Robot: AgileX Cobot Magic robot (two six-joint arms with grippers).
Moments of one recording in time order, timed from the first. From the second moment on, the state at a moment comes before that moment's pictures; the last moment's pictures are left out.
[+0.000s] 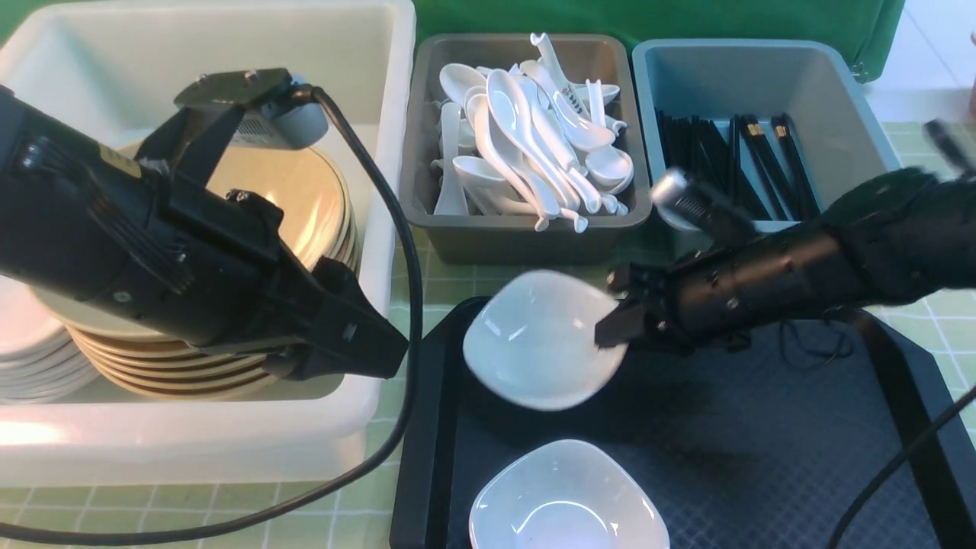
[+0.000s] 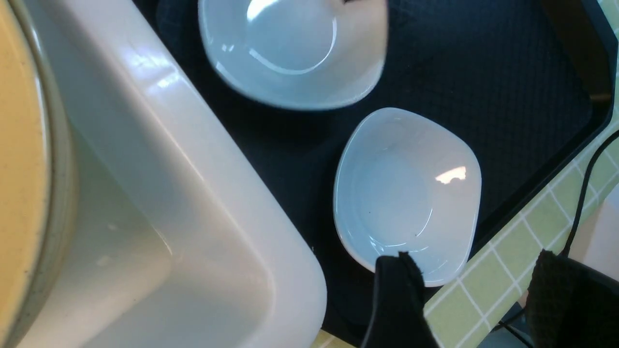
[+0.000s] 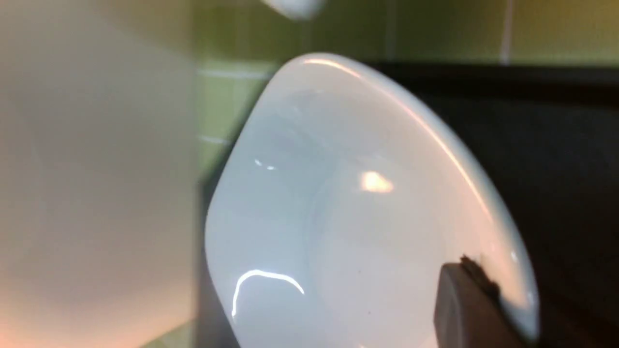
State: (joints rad) right arm 0.25 1.80 -1.05 1.15 0.52 -0.56; left arm -0.34 1.21 -1.08 -0.53 1.11 0.41
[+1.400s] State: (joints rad) right arm -0.10 1.26 -0.49 0.92 0.47 -0.59; left arm -0.34 1.24 -1.08 -0.59 0.85 0.49
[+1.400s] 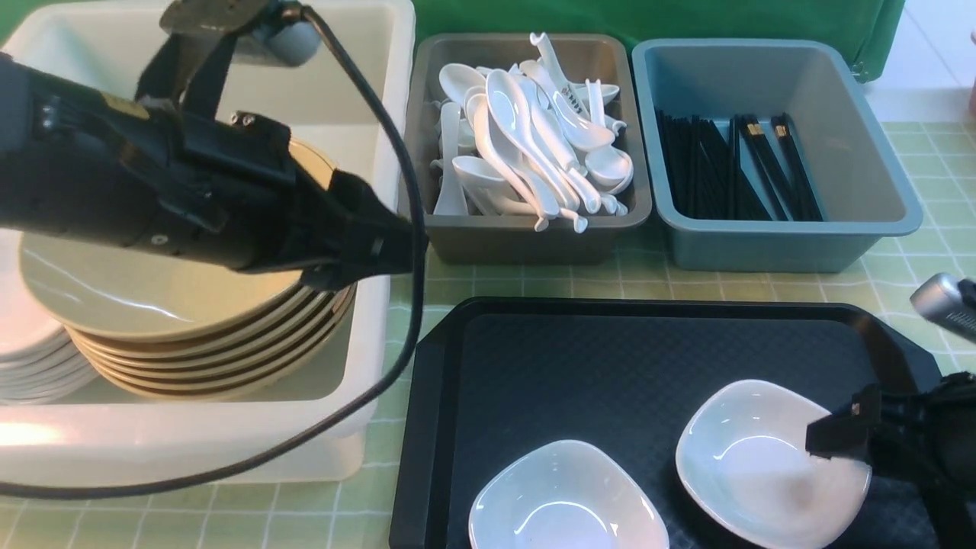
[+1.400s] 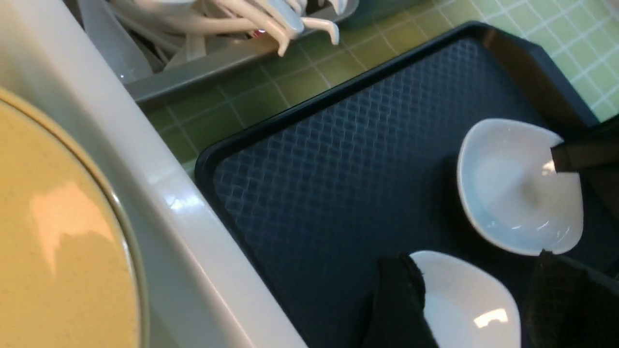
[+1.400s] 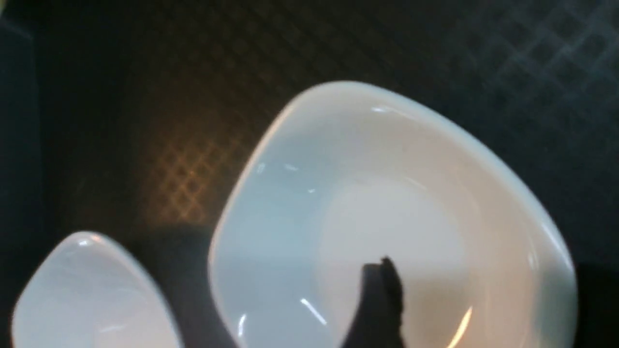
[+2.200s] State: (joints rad) right arm 0.08 0.76 -0.91 0.36 1.09 -0.33; left arm -0.81 2.00 -1.67 -0.32 1.02 0.27
